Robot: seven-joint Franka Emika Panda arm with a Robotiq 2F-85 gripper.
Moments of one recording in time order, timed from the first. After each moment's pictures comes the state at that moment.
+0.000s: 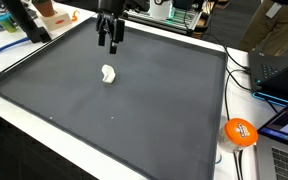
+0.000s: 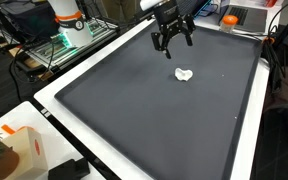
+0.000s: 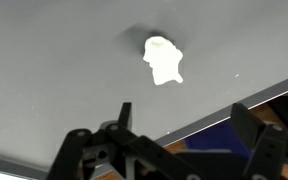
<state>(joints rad) 0.29 0.22 -0.24 -2.40 -0.07 3.15 0.63</state>
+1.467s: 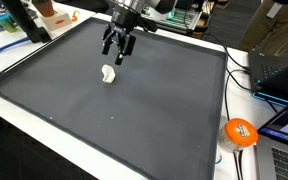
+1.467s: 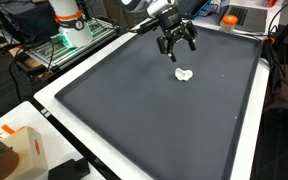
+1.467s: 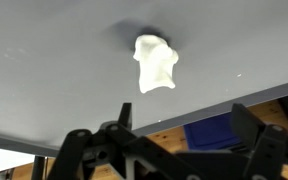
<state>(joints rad) 0.90 0.47 -0.74 -2.41 0.06 3.40 0.69</state>
